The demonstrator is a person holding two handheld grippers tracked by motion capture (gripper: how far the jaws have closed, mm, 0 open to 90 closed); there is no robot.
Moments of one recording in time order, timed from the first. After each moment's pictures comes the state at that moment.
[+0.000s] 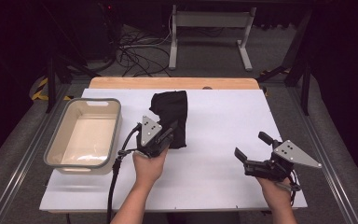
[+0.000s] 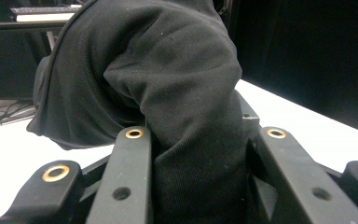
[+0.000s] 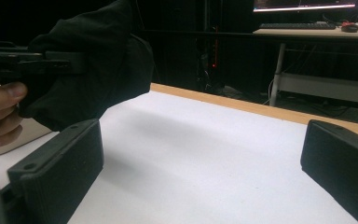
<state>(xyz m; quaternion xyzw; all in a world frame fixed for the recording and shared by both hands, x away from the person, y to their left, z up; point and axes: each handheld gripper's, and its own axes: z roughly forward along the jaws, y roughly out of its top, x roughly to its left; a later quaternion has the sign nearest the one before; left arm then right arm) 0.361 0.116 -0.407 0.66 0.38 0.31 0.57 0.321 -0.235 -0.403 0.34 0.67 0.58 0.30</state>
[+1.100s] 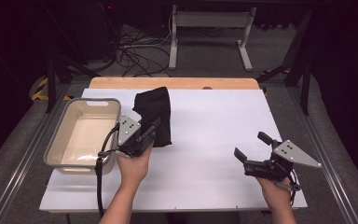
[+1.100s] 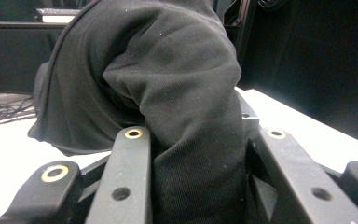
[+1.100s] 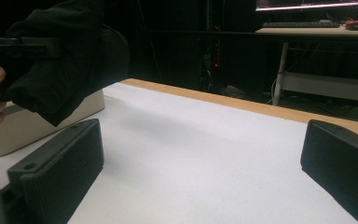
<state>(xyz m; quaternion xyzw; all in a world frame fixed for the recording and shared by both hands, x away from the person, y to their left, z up) 0.353 0.159 -0.397 0.63 0.41 0.31 0.58 0.322 -0.234 -0.404 0.34 0.67 0.59 0.29</state>
